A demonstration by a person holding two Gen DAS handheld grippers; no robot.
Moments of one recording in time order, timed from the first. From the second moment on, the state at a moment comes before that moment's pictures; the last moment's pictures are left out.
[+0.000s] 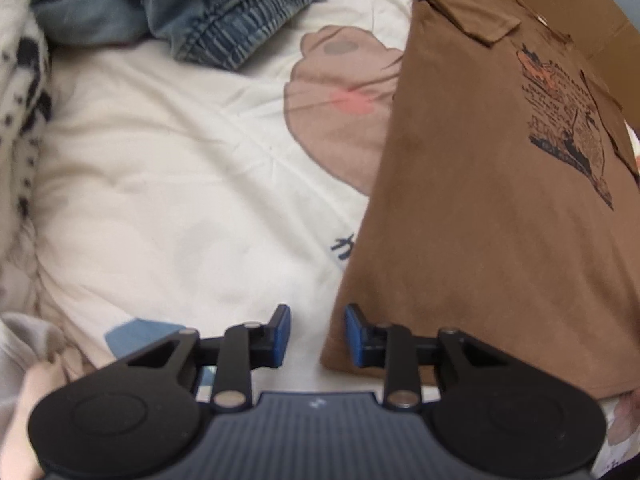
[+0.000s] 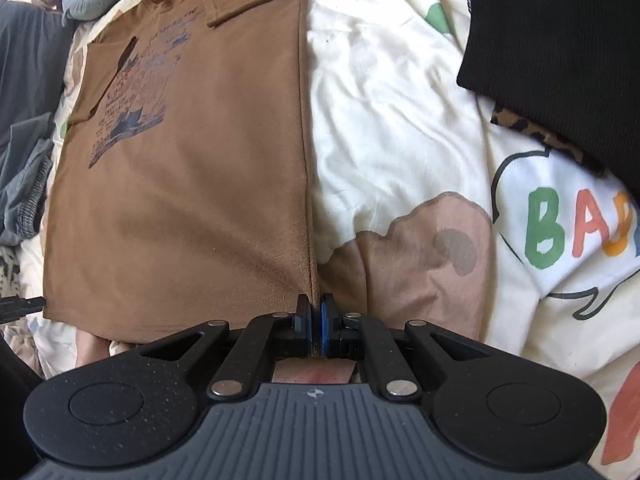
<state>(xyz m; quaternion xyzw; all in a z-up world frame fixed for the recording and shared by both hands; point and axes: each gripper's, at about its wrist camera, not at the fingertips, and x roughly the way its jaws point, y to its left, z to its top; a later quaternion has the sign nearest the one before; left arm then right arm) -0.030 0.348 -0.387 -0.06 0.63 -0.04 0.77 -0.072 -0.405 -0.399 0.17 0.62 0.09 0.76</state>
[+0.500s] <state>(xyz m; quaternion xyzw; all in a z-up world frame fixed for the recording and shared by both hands) -0.042 0.332 -0.395 -0.06 0.62 -0.06 0.78 -0.071 -0.388 -0.403 0.15 0.64 0.08 0.75</state>
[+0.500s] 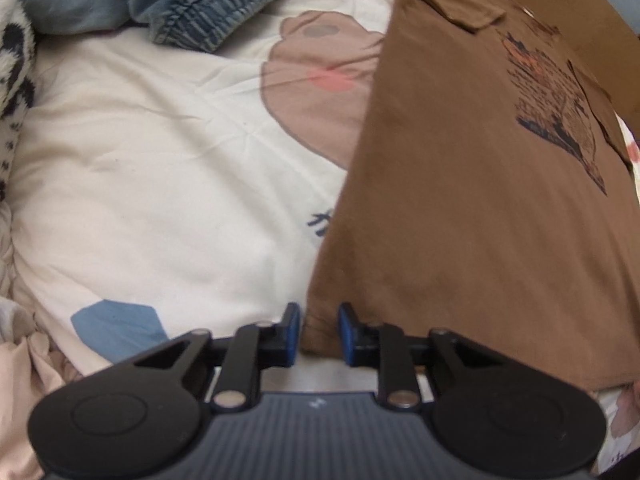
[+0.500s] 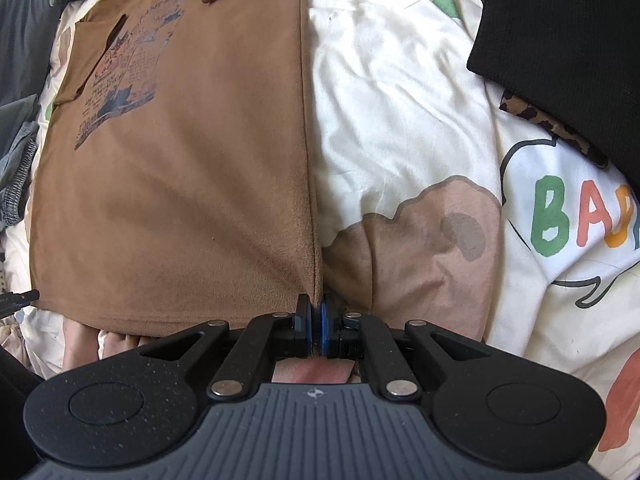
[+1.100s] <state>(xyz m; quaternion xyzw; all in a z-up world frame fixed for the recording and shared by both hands) -0.039 0.338 -0.321 -0.09 0.62 -0.04 0.78 -0.081 -0.397 -0.377 0.18 0.62 0.11 0.75</state>
